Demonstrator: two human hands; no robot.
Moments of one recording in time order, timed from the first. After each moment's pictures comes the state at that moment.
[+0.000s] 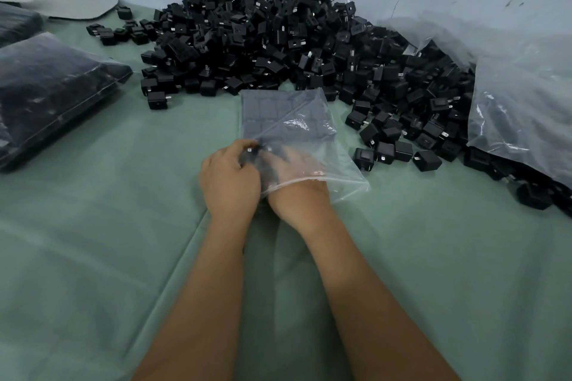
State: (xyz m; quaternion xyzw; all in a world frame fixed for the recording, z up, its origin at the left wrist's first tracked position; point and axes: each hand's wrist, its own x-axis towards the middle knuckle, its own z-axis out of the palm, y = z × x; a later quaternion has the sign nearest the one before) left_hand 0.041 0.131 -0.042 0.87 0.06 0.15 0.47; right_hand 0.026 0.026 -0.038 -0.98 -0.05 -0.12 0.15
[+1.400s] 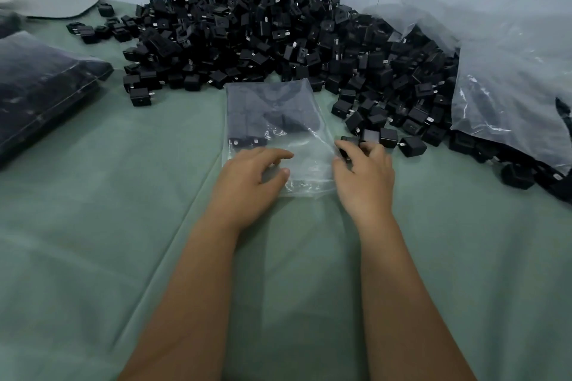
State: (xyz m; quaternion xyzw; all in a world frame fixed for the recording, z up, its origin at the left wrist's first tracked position) left_hand 0.025 0.123 -0.044 0.89 -0.23 0.07 0.39; right_hand -0.004 -0.071 -0.049 -0.92 0.19 -0.20 0.29
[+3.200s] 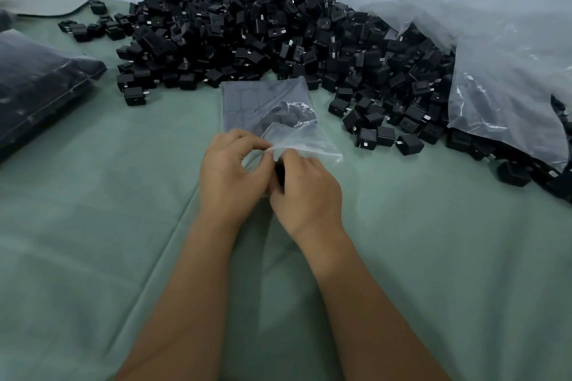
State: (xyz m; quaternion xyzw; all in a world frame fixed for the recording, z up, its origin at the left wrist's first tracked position) left_hand 0.018 0.120 -0.031 0.85 -0.17 0.26 0.44; right_hand -0.019 0.011 -0.037 -0.94 0.01 -0.29 0.19
